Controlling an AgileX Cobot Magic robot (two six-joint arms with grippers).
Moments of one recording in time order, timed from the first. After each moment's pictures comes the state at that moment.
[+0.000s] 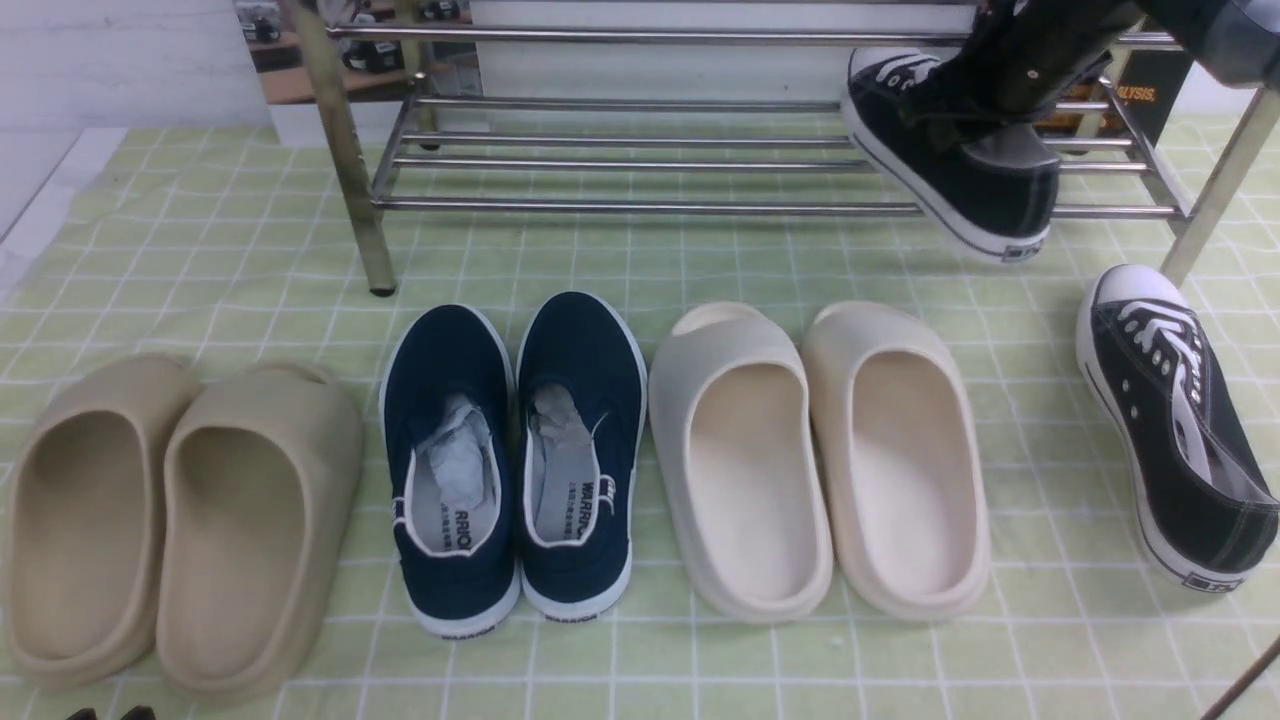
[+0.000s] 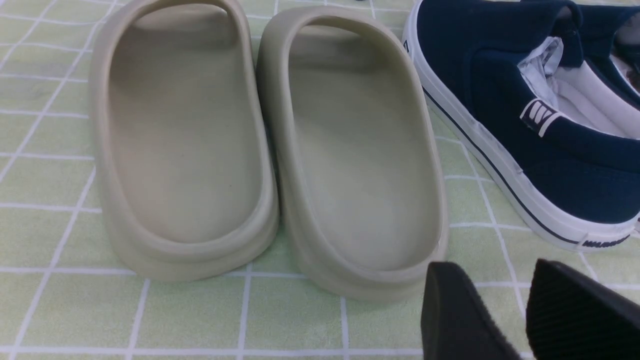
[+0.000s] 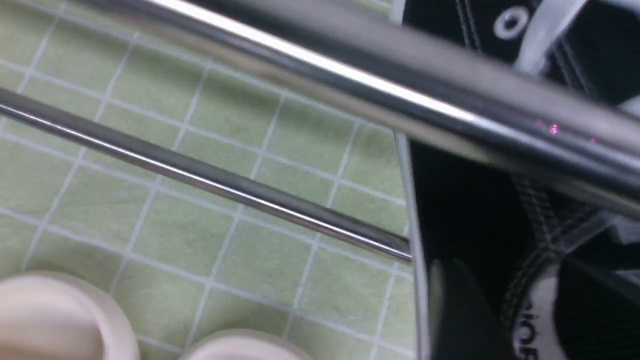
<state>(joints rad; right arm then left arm) 0.17 2.30 -2.34 0.08 1.02 -0.13 -0.09 -0.01 0.03 -0.03 0.40 -0.11</state>
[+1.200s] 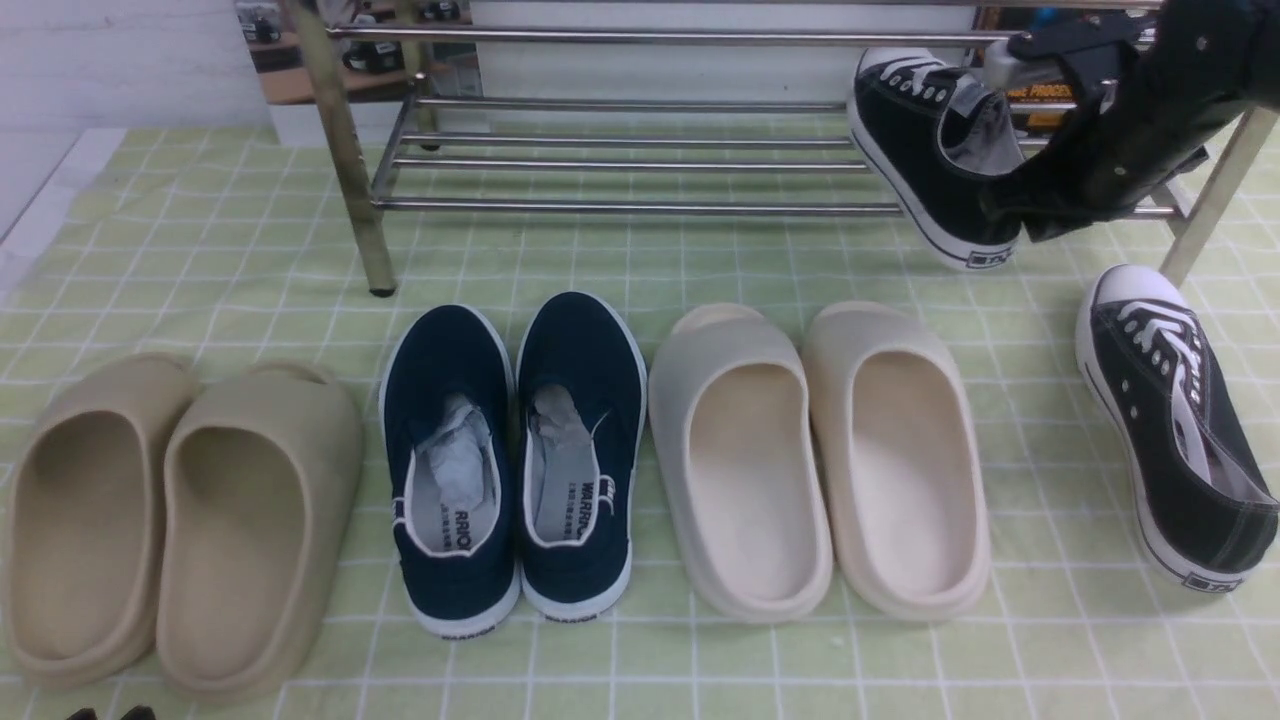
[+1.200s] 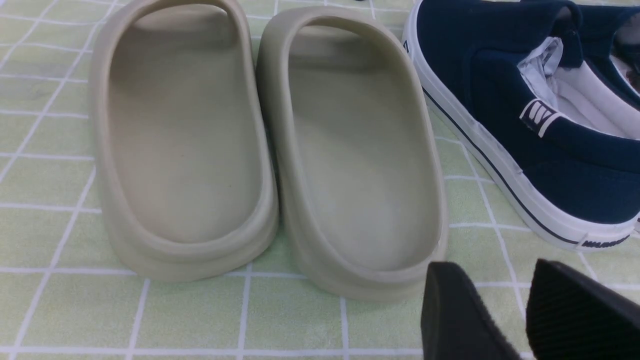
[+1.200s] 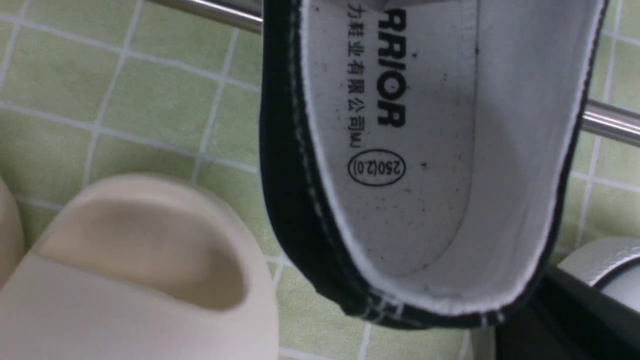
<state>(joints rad) 0.11 2.05 -1.78 0.02 0.80 -0.10 -0.09 -0.01 0.03 -0.03 0.40 -0.11</state>
